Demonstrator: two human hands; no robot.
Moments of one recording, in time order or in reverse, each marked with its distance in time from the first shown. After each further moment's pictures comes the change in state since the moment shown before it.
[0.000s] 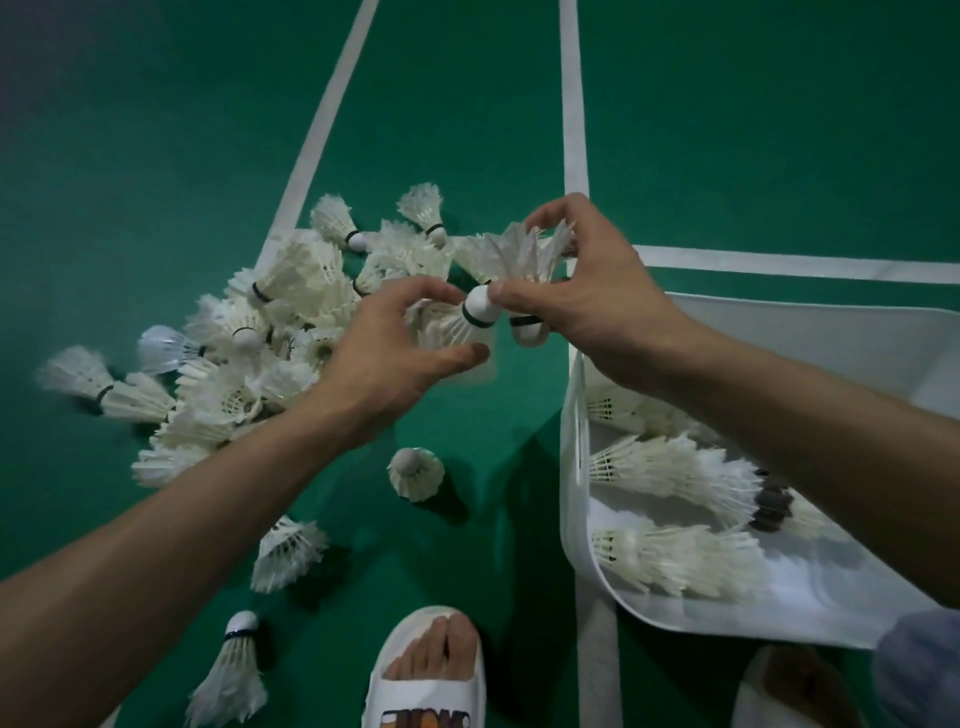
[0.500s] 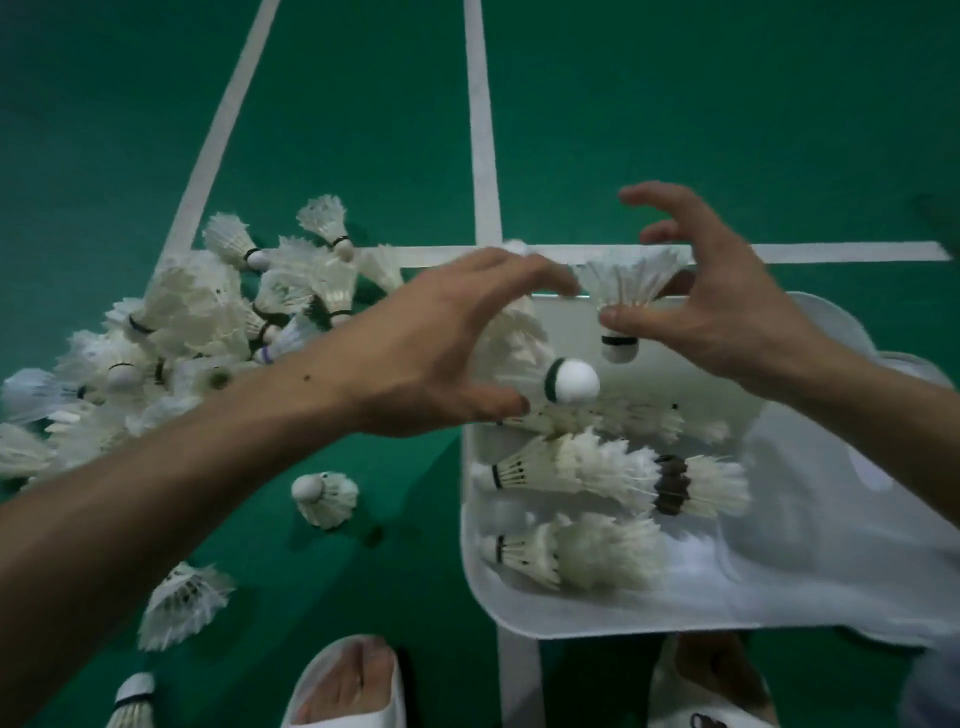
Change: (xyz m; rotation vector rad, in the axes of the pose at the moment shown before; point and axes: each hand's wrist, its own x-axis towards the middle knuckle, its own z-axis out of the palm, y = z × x) left_hand -0.001 0.097 0.055 0.491 -0.463 0.606; right_hand -0.037 0.042 -0.145 -0.474 0.154 -0.040
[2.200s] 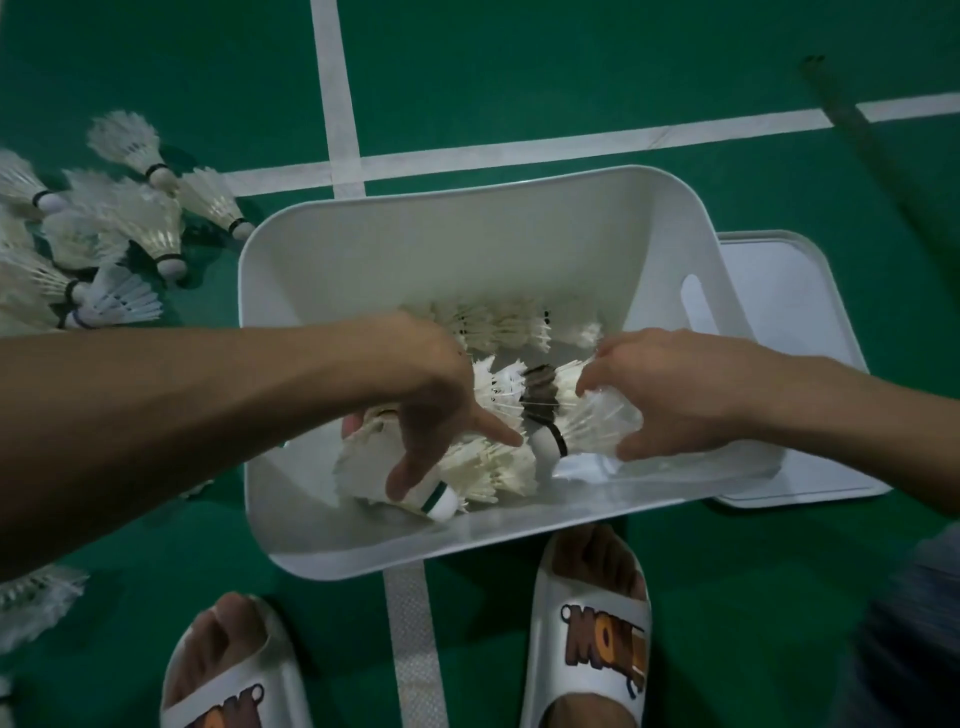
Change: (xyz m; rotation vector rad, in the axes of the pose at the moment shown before) left_hand 0.094 0.064 0.133 0.493 -1.332 -0.326; right_hand -0.089 0.093 -0.039 -0.808 -0.780 0.031
